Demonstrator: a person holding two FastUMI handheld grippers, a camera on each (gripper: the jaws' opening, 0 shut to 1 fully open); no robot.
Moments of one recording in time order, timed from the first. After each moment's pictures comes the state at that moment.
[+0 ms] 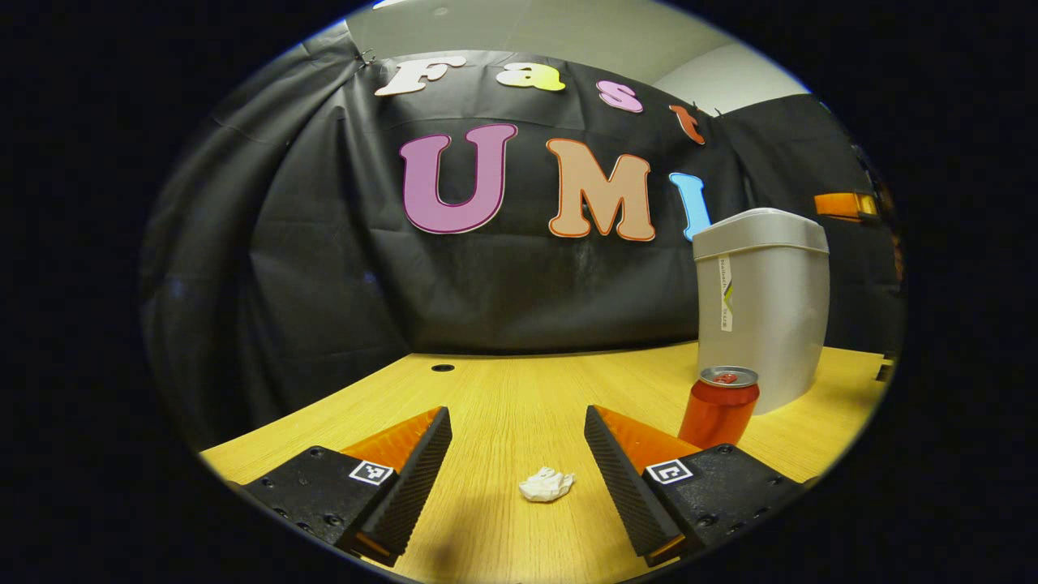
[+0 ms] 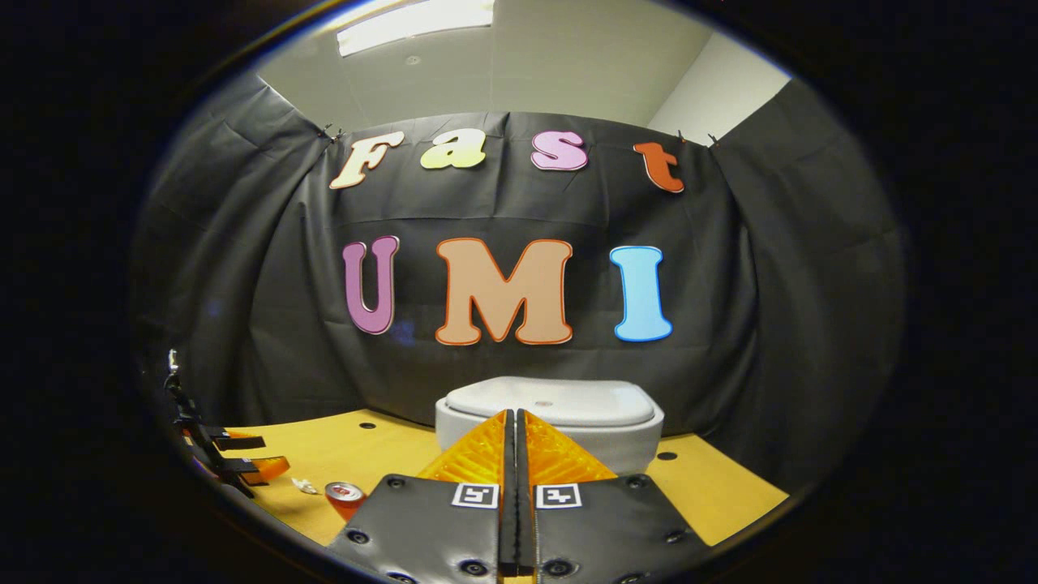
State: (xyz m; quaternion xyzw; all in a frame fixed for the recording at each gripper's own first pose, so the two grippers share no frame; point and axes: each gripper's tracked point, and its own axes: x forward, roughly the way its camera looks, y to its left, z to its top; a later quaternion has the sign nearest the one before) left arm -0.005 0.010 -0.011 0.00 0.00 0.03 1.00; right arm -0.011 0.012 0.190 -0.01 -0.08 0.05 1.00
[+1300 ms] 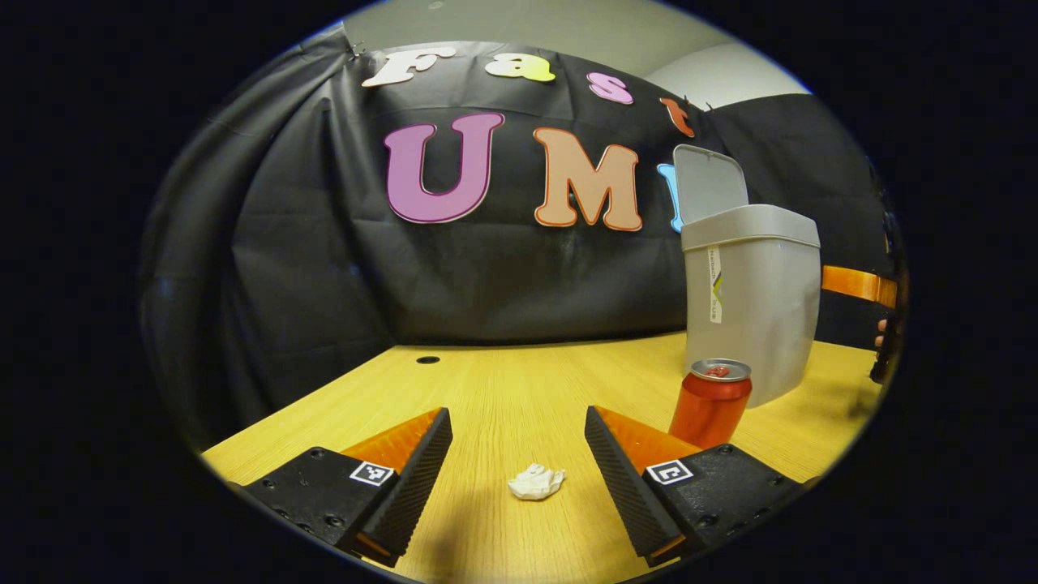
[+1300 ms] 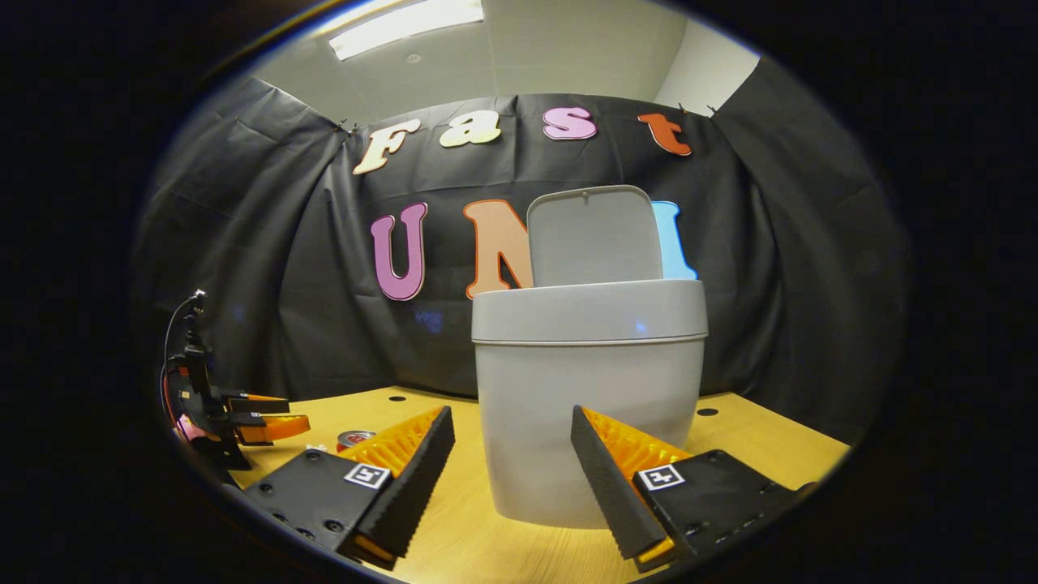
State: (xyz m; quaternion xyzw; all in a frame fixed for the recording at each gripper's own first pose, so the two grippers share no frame) left arm 0.003 -0.001 -0.024 0.00 0.03 -0.01 1.00; right arm -0.013 0.026 0.090 0.01 -0.06 0.09 0.99
